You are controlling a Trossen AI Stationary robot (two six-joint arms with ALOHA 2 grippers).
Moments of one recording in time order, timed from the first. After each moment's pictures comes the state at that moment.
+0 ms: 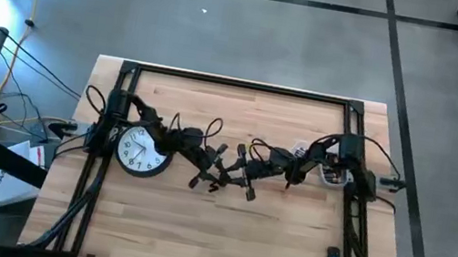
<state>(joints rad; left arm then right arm) 0.11 2.08 0.64 1.22 0.57 0.25 -0.04 2.15 0.67 1.51 -0.41 -0.11</state>
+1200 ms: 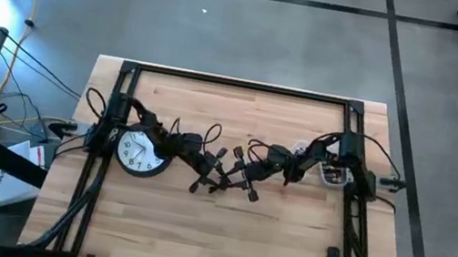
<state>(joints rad) 0.03 2.08 0.64 1.25 0.51 0.29 -0.06 2.15 0.69 1.45 -0.58 -0.20</state>
